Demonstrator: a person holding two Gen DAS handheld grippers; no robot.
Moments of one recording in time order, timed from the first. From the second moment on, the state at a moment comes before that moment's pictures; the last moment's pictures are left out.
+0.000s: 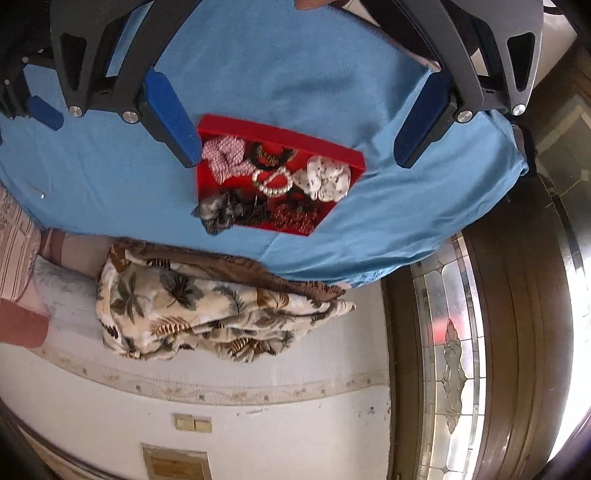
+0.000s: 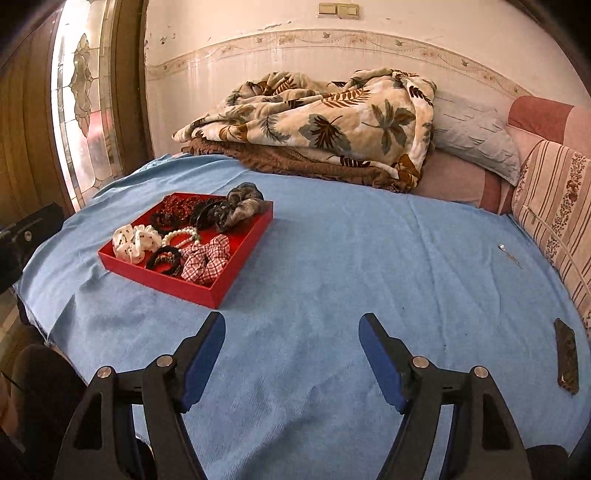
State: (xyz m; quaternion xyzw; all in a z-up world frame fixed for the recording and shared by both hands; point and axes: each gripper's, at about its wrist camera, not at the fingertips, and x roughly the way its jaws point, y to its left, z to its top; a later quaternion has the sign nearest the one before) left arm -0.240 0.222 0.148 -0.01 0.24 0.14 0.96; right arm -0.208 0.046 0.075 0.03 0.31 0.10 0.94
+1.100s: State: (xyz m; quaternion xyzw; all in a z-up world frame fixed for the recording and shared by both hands) left arm -0.226 0.225 0.103 -0.02 0.35 0.10 0.93; right arm -0.212 0.056 0.065 0.02 0.33 0.08 0.94
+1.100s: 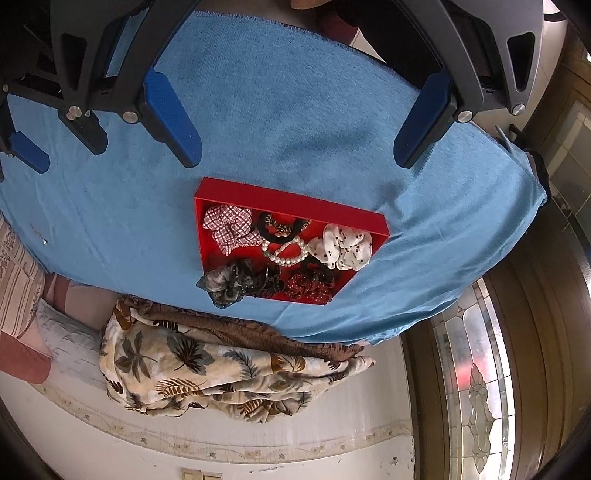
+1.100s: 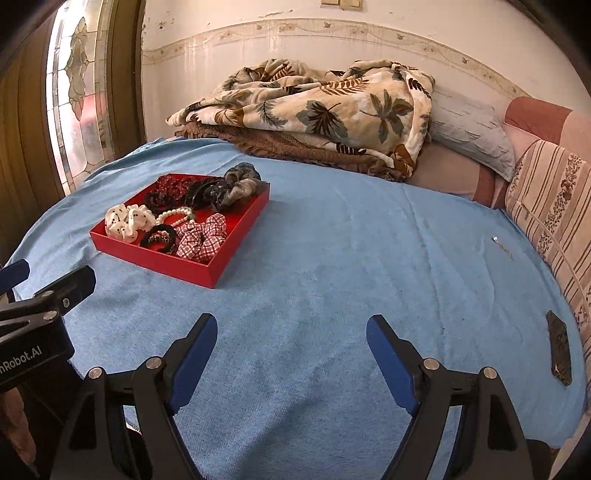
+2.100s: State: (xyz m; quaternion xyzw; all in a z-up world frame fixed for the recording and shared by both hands) left arm -0.217 0.227 0.085 -0.02 0.38 0.09 0.92; right arm -0.204 0.059 0.053 0.01 0.35 0.07 0.93
